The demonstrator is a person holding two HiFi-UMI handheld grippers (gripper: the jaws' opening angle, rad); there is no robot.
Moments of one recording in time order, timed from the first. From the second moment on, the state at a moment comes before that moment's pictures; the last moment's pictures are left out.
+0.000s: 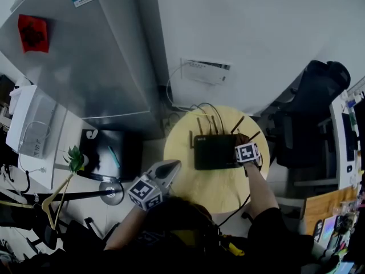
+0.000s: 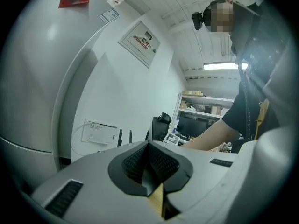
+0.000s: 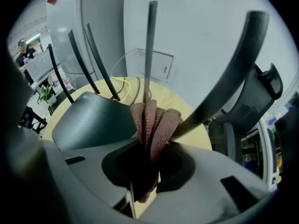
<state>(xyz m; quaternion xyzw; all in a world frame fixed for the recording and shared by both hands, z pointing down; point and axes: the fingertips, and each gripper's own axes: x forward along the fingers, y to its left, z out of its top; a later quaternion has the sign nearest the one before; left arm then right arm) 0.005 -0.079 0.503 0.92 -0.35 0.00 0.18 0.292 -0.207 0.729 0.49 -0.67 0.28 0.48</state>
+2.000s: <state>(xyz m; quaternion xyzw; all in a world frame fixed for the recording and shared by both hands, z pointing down) -0.058 -0.072 0.498 0.89 -0.41 -0.01 0.17 0.097 -0.136 0.733 0.33 -0.76 0.32 0.46</state>
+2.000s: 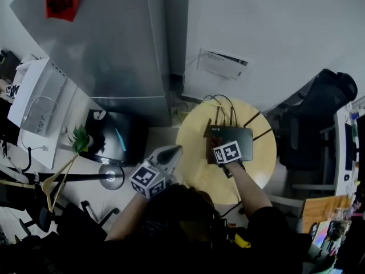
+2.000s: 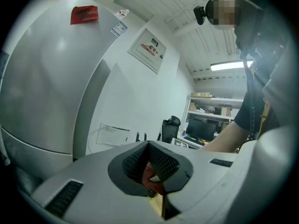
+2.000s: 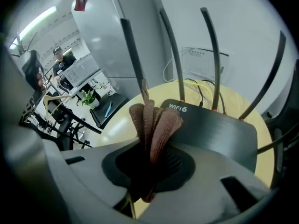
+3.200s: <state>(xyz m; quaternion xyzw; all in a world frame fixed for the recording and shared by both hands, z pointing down) -0.008 -0.070 0.510 0.91 -0.37 0.01 0.19 0.292 -0.155 0.730 0.48 -0.69 0.27 0.48</state>
